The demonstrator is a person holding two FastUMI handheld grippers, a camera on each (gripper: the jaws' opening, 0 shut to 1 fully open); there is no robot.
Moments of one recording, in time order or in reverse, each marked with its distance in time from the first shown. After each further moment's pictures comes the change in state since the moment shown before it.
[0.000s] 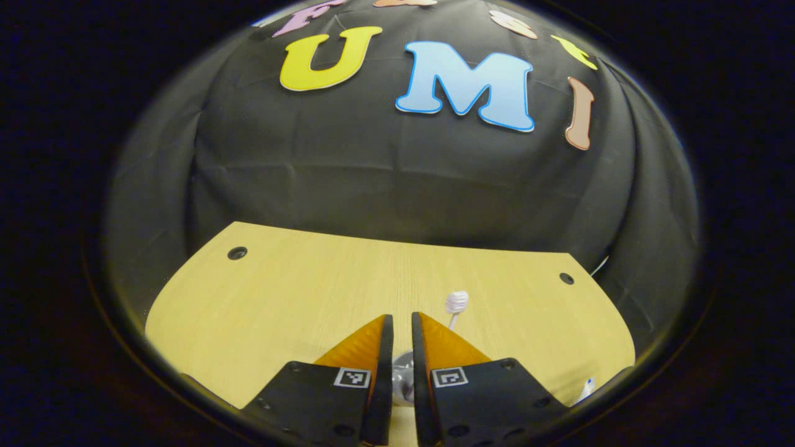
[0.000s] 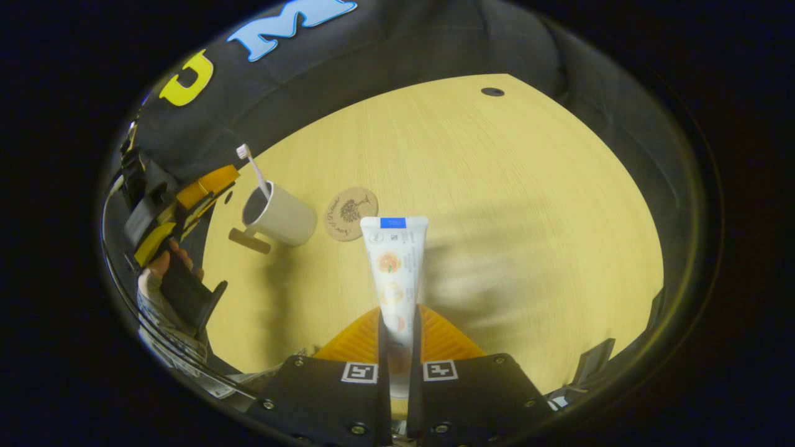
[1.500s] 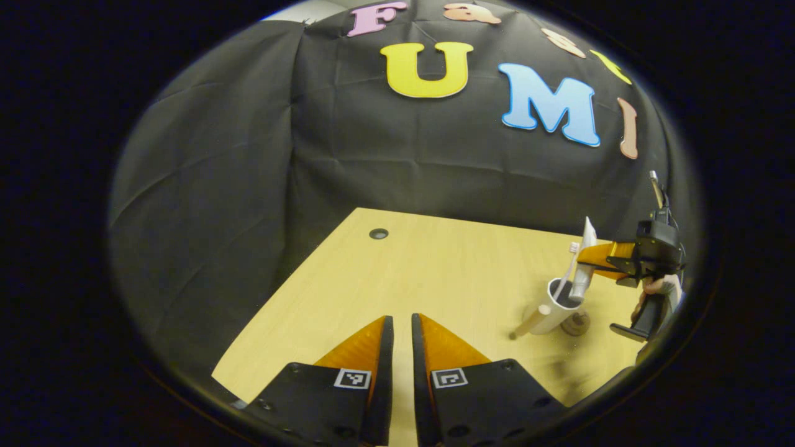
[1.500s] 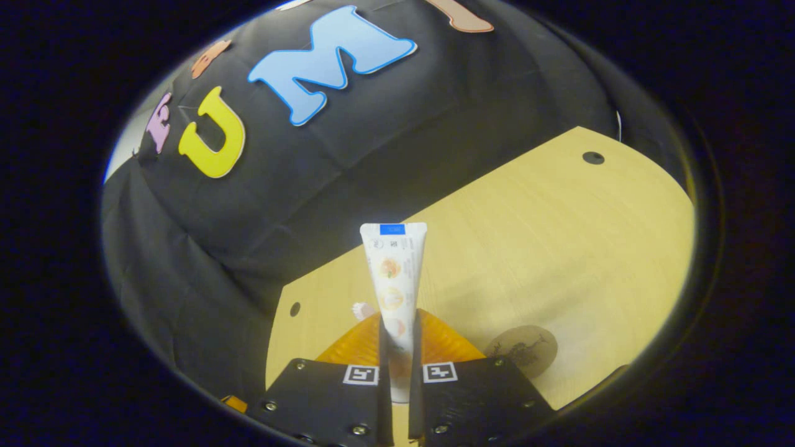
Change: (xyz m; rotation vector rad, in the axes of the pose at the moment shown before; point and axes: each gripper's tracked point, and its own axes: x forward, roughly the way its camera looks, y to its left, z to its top) left arm -0.201 0.228 -0.016 -0.023 0.042 0.284; right arm 0.087 0.201 0.184 0.076 -0.477 0.244
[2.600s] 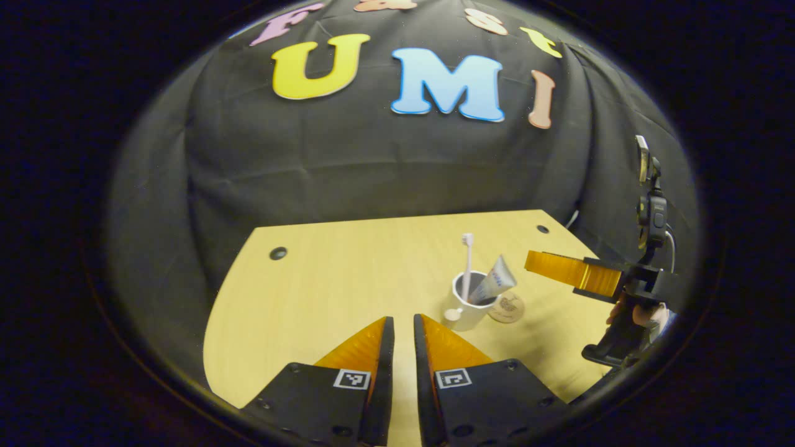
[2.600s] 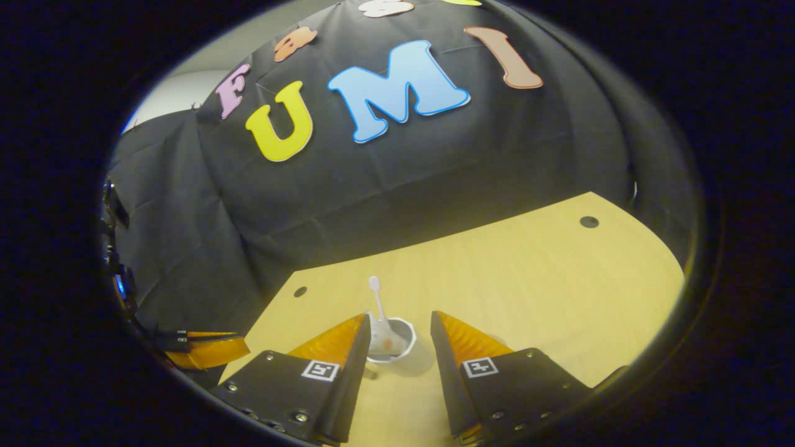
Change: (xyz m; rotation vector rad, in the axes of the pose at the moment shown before) left arm 0.008 -0.149 0.017 0.256 0.090 -0.455; right arm -0.106 -0.026 -0.009 -0.247 -0.141 0.040
